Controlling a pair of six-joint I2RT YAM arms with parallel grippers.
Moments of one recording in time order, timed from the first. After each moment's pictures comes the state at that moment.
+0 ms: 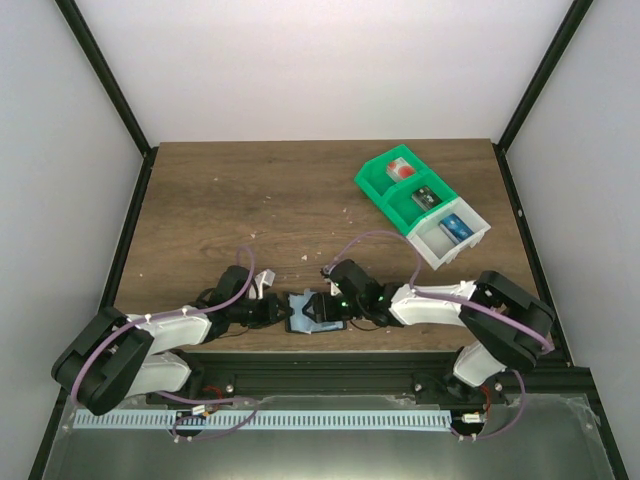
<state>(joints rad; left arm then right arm) -0.59 1.26 0.24 0.24 0.56 -0.88 0.96 1.53 0.63 0.09 -0.25 0.81</state>
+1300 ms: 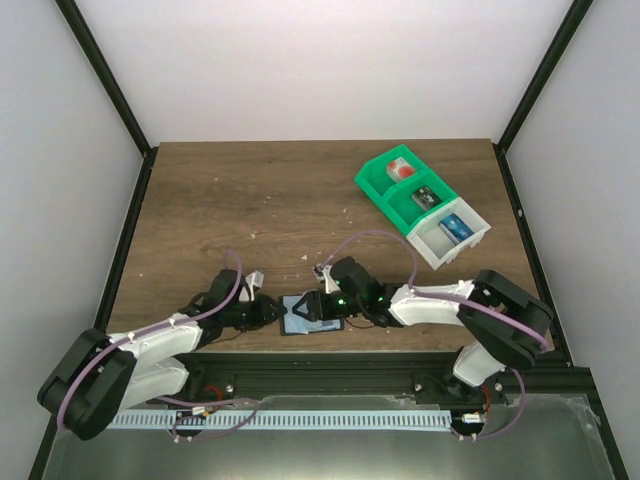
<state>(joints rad) -0.56 1.10 0.21 0.11 0.48 -0.92 0.96 1.56 0.62 0.27 -0.40 0.84</state>
